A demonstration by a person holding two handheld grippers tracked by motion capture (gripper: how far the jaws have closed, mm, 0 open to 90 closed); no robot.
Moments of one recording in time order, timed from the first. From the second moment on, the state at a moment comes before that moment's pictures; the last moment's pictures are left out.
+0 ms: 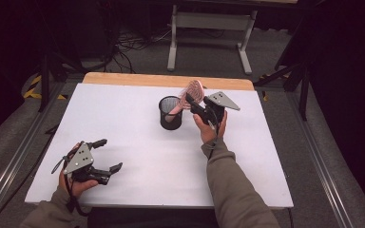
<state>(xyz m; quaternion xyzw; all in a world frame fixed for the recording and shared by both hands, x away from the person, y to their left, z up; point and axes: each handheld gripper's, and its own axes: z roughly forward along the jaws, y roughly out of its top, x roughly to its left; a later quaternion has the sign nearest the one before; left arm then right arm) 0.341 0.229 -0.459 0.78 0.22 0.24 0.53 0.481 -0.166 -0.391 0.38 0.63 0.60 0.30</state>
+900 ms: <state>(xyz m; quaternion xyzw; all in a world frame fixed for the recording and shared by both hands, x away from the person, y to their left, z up) 0.343 0.229 -0.462 0.78 0.23 0.24 0.53 0.483 -0.167 -0.386 0.37 0.65 0.58 0.33</state>
